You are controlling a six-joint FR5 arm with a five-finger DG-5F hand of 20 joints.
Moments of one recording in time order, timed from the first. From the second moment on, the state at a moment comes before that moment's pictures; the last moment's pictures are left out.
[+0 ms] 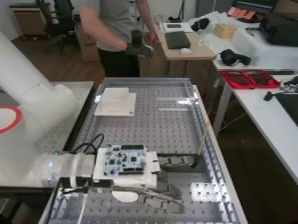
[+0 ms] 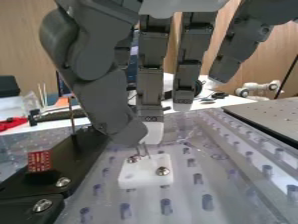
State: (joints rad) arm 1.11 -2.24 -1.66 -2.48 -2.03 -0.70
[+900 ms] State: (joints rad) arm 1.12 -2.24 -1.66 -2.47 -2.03 -0.68
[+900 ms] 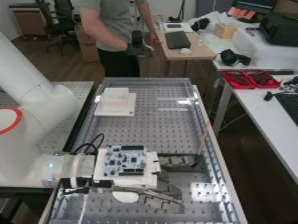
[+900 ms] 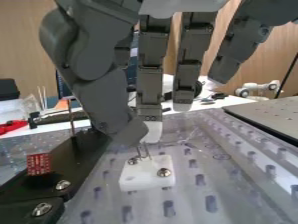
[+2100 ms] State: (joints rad) arm 1.12 -2.25 -1.66 -2.46 -2.01 -0.67
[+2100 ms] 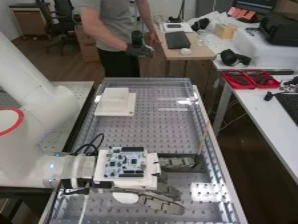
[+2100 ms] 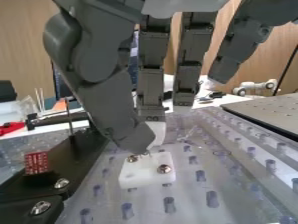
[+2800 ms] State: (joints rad) arm 1.13 -2.13 -1.75 -2.31 -1.96 -0.53
